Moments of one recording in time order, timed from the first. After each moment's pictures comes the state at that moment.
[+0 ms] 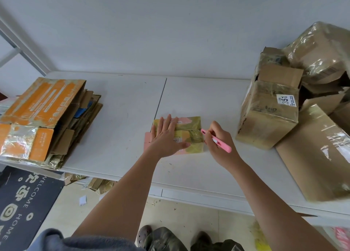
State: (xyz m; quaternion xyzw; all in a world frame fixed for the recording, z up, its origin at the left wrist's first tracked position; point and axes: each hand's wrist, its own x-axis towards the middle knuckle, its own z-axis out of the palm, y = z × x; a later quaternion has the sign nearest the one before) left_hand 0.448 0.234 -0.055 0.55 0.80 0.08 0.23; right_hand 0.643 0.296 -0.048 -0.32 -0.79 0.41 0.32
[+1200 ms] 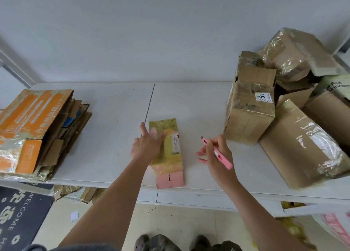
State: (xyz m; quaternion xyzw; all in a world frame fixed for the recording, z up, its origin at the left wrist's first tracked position) left_hand 0.452 0.221 -0.034 0.33 0.91 0.12 0.22; right_hand 0.669 0.243 -0.048 -0.43 -0.61 0.53 0.41
